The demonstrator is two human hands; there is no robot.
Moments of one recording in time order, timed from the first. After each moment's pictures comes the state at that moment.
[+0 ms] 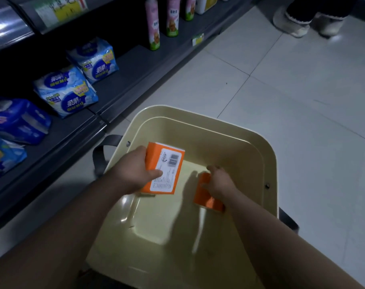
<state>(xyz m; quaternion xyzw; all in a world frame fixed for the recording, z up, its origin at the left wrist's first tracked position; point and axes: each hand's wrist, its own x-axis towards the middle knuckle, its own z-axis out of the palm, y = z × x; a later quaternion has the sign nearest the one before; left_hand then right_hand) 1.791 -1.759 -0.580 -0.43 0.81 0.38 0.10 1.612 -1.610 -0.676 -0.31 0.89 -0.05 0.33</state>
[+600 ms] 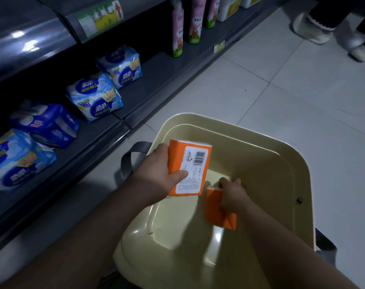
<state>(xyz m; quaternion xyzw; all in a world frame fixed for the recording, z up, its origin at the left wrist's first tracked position) 1.805 -1.760 -0.553 -0.42 0.82 0.39 0.00 1.628 -1.622 -0.691 -0.34 0.88 0.04 0.33</state>
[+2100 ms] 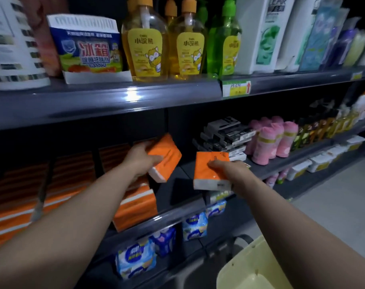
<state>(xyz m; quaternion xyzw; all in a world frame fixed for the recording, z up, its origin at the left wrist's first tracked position) 1.967 -2.001 -0.263 -0.58 0.65 0.36 -0.35 1.736 -1.929 -0.274 -0.33 0.69 -0.49 0.42</state>
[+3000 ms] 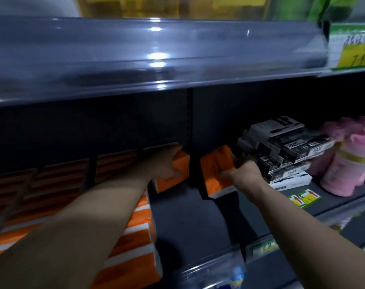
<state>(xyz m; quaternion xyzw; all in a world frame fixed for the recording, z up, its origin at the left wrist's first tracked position) 1.950 -2.185 -0.340 -0.55 0.82 0.11 -0.09 1.724 -2.119 -0.358 -0.48 0.68 -0.43 0.35</state>
